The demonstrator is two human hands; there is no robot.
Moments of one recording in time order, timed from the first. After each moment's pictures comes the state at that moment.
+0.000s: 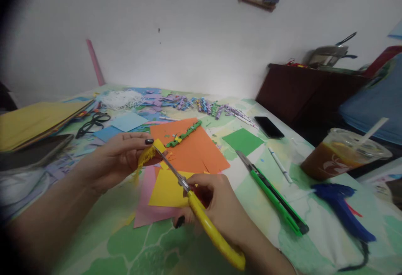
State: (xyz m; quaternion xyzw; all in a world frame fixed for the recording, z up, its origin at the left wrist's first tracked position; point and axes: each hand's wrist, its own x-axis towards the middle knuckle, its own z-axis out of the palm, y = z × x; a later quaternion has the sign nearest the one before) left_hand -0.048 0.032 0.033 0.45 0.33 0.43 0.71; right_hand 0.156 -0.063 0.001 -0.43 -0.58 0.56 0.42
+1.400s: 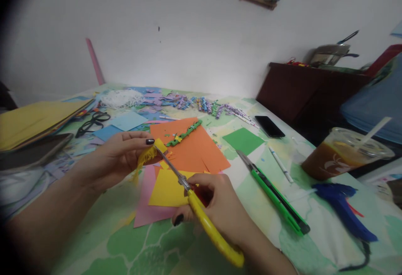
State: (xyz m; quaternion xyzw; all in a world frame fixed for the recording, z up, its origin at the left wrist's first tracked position) left_hand -0.048 0.033 0.032 0.45 0.34 0.44 0.70; right_hand 0.154 -0.062 0.004 -0.46 -0.55 0.57 0.40
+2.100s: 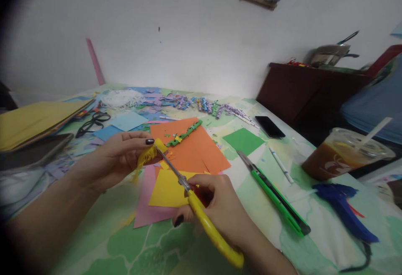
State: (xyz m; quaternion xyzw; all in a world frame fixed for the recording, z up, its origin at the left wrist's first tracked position) left_hand -0.047 0.032 0.034 0.45 0.33 0.44 0.71; right_hand 0.153 -0.062 0.004 -0.47 -0.56 0.55 0.40
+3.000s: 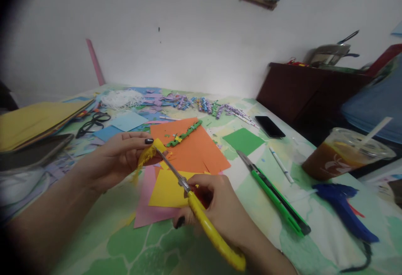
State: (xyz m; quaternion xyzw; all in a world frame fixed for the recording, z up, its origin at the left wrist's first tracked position) left_hand -0.048 0.032 0.032 0.45 0.33 0.43 0.71; right_hand 0.154 -0.064 0.004 -0.44 -0.56 0.57 0.40
